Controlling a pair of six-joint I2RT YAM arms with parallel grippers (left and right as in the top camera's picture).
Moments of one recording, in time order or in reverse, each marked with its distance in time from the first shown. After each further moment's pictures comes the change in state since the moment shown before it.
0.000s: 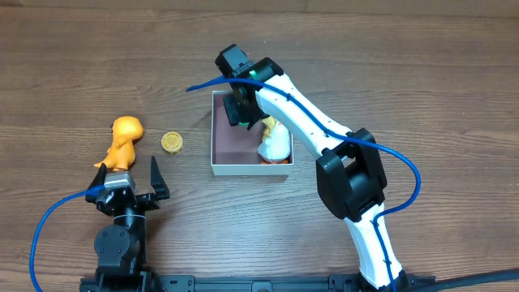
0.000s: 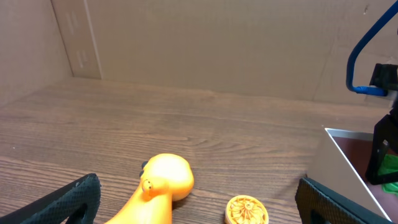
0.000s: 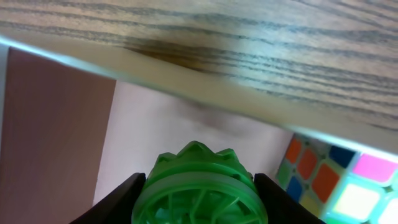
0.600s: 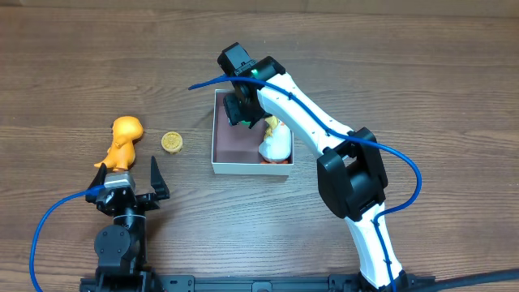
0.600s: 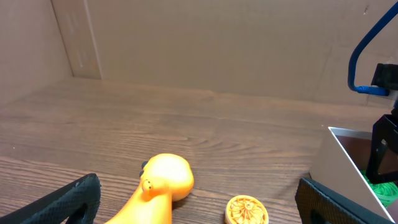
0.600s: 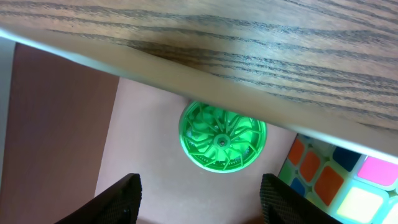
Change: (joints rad) left arm 0.000 0.000 0.000 0.000 0.000 0.000; right arm -0.006 0.000 0.000 -0.002 0.000 0.000
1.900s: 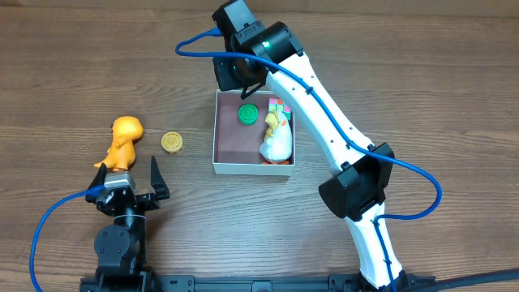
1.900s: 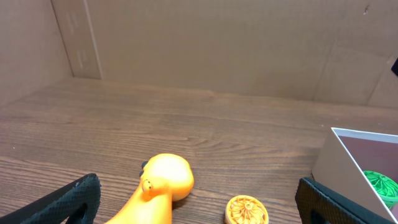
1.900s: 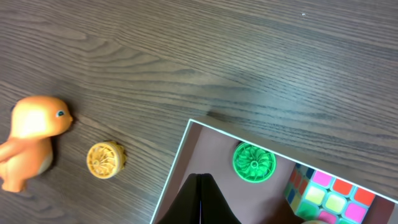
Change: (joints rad) left arm 0.000 0.000 0.000 0.000 0.000 0.000; right arm 0.000 0.000 0.433 -0.187 -0.051 -0.003
